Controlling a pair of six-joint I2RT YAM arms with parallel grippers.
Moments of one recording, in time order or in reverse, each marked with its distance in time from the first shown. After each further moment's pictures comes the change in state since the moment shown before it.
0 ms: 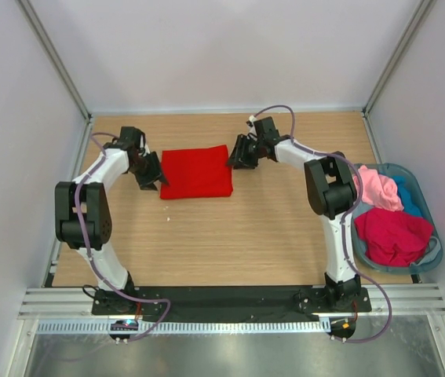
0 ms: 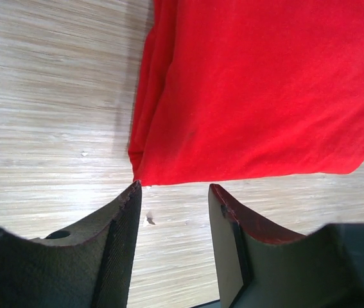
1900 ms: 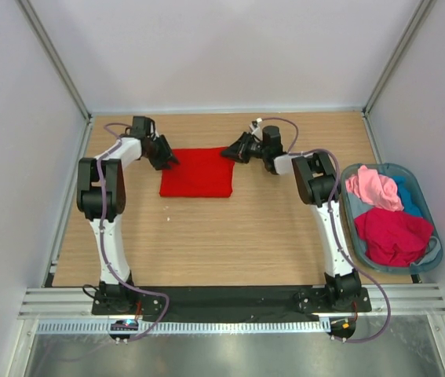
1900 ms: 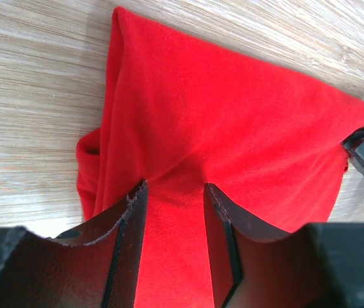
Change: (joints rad) left arm -0.012 0.356 0.269 0.259 0.056 -0.112; right arm -0.076 0.318 0.024 0.801 -0.338 0.514
